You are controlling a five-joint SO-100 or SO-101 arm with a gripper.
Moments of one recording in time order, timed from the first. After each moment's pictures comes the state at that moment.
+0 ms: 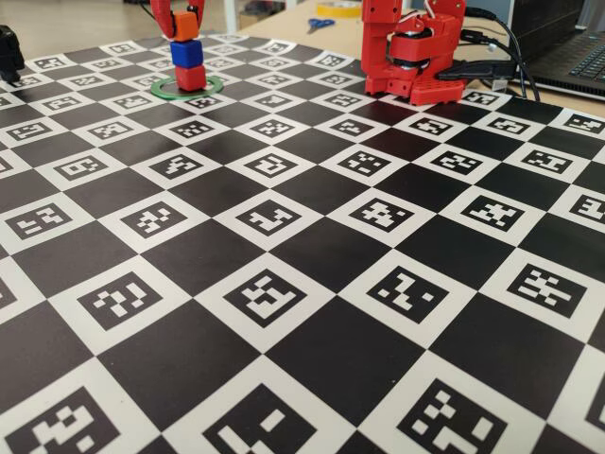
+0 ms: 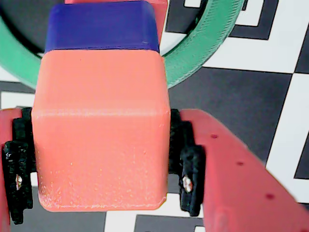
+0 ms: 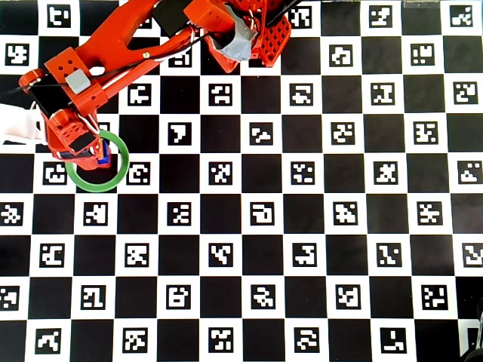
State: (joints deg) arm 54.8 65.6 62.6 92.1 -61.3
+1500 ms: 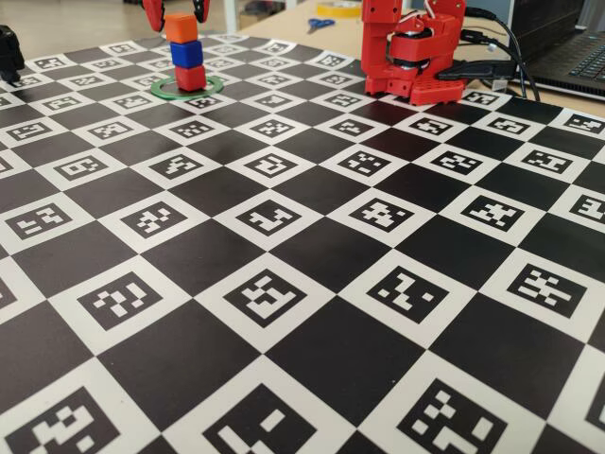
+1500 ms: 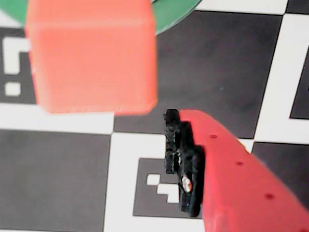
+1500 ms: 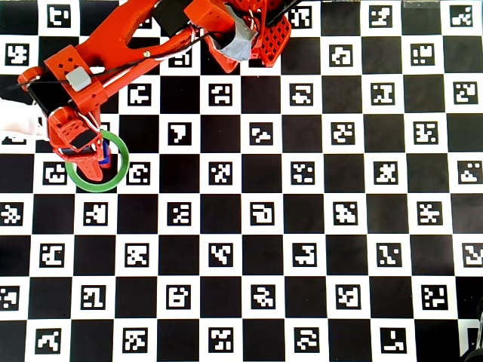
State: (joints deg) arm 53.0 69.7 59.4 99.3 -58.5
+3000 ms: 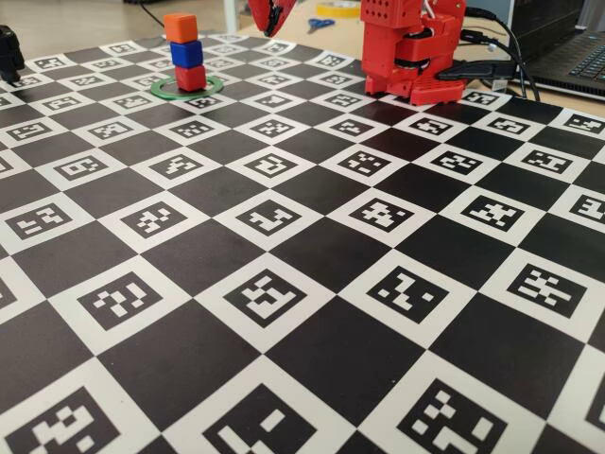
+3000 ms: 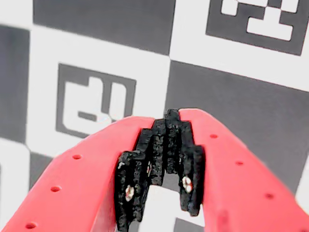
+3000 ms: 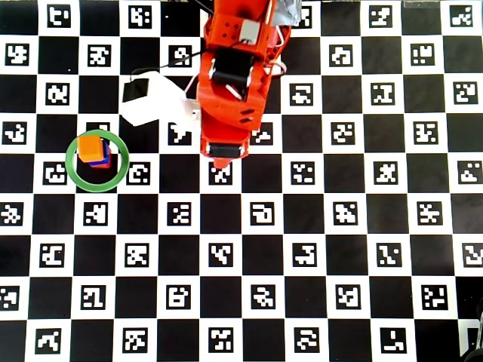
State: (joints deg) arm 11.2 133.9 131.7 65.1 -19.8
